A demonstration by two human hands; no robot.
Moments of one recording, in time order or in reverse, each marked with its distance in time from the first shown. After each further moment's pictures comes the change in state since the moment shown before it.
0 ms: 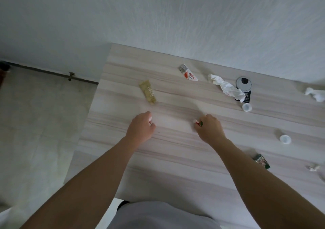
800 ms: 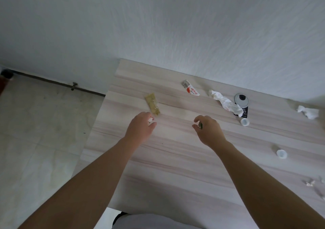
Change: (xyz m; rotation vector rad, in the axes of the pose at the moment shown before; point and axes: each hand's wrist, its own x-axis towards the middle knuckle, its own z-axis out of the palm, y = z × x) left_hand 0.011 -0.002 -0.042 -0.121 0.129 0.088; right_hand 0.004 -0.030 -0.031 0.108 0.104 -0.125
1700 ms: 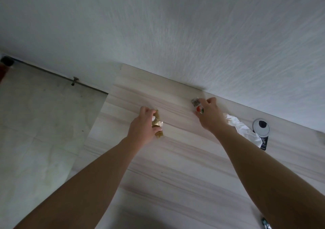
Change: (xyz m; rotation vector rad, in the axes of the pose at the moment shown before) left_hand 0.097 -0.016 0.011 0.065 -0.018 -0.106; right_hand 0.169 -0.024 -0.011 -0.171 -0.061 -0.040
